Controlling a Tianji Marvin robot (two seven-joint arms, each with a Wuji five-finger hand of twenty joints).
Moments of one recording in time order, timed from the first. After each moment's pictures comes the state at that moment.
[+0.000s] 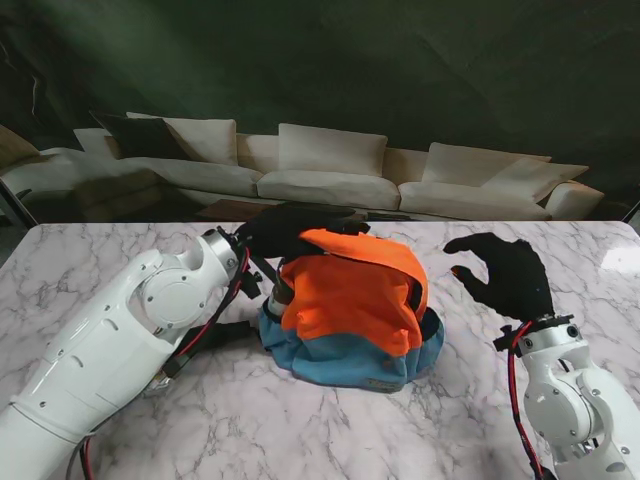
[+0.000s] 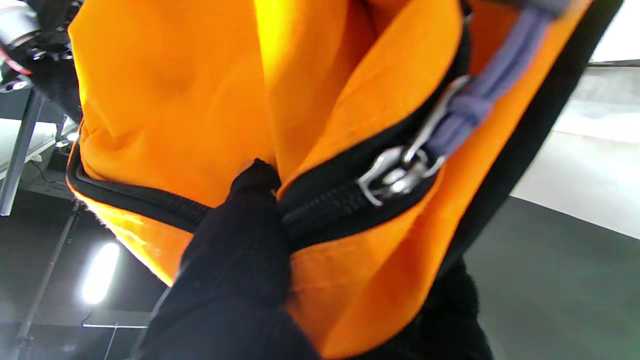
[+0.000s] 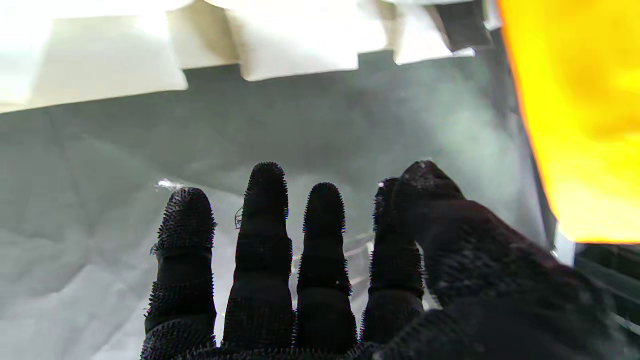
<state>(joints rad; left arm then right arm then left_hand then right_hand) 1.11 -1.09 -0.99 -1.52 0.49 -0.36 -0.16 -1.76 -1.12 1.57 -1.75 -0.92 -0.24 -0.35 1.17 -0.29 0.16 -0.06 0.68 0.09 0.59 0.57 0.91 0.11 0.30 0.53 0.86 0.19 0.49 0.61 0.39 0.18 1.07 0.51 0.66 -0.39 0.79 -0.16 0.51 -0.22 0.75 0.35 0.67 -0.01 0.57 0.33 0.80 0.07 0.33 0.37 0.34 0.30 1.10 0.44</state>
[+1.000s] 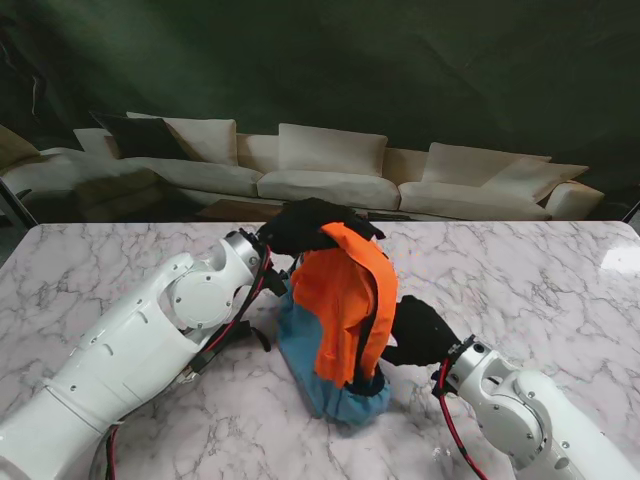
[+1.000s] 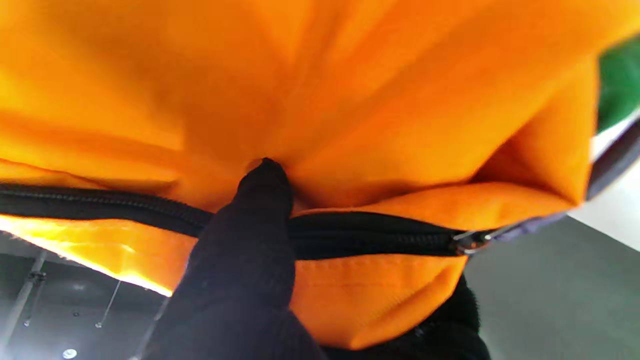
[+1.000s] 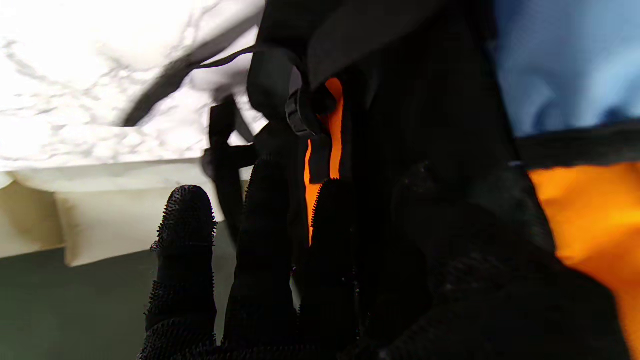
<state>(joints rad) 1.04 -1.15 -0.86 -1.41 0.38 -0.37 -0.01 -1.67 -1.05 1.28 -1.67 -0.92 -0.43 -0.05 1.19 -0.29 0.16 -0.06 0.68 0.04 0.54 0.51 0.80 0.07 0.29 0.44 0.73 0.17 0.37 0.55 0.23 0.19 0.96 0.51 0.62 -0.38 0.84 -0.15 0.47 -0.32 0.69 0.38 0.72 -0.08 0.51 0.29 0.82 0.06 0.34 0.38 0.35 0.30 1.12 0.45</state>
